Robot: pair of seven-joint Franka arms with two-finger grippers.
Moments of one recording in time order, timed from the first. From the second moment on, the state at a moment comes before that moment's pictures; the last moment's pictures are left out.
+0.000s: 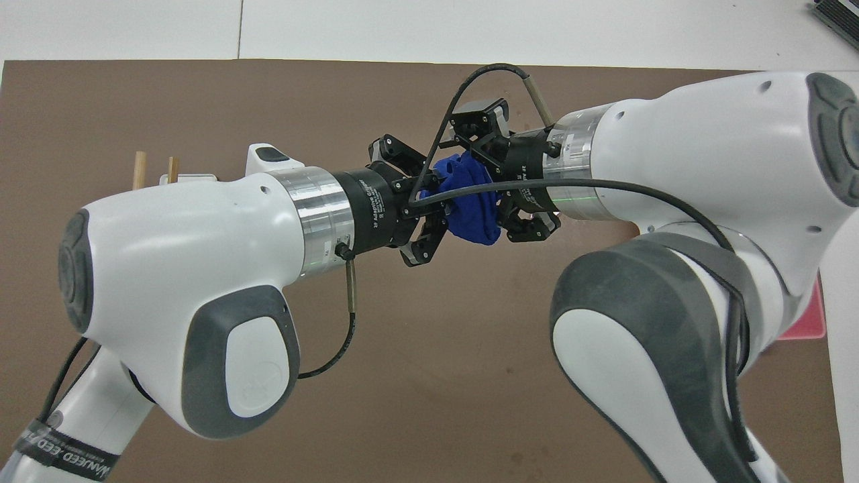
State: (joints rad) left arm -0.39 0.00 -0.24 -1.82 -0.70 2.47 -1.96; right arm 0.37 0.12 0.05 -1.57 0.42 2.06 1.24
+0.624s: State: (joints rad) left arm -0.39 0.00 -0.24 -1.82 -0.70 2.48 -1.96; right arm 0.36 0.11 0.04 -1.58 0.40 2.05 1.24
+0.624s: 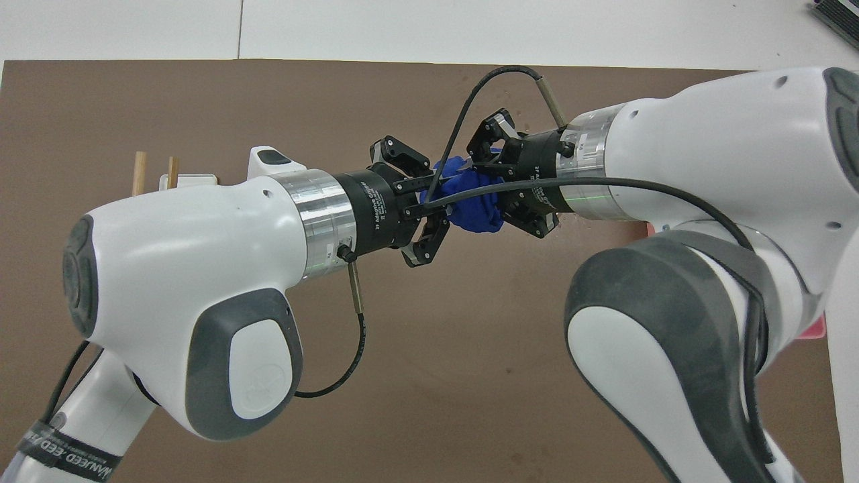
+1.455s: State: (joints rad) left arm -0.27 -0.02 -0.22 -1.82 -0.54 2.39 -1.82; right arm 0.32 0.11 0.04 -1.64 0.30 2.14 1.00
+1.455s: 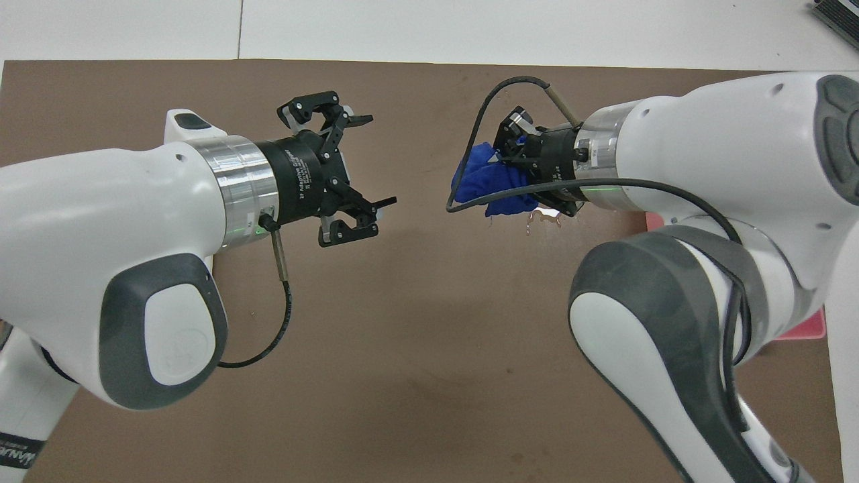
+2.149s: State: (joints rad) left arm -0.13 -0.05 -0.21 -1.82 -0.09 1.94 -0.56; right arm 0.21 0.38 0.04 -1.78 0.30 2.62 0.62
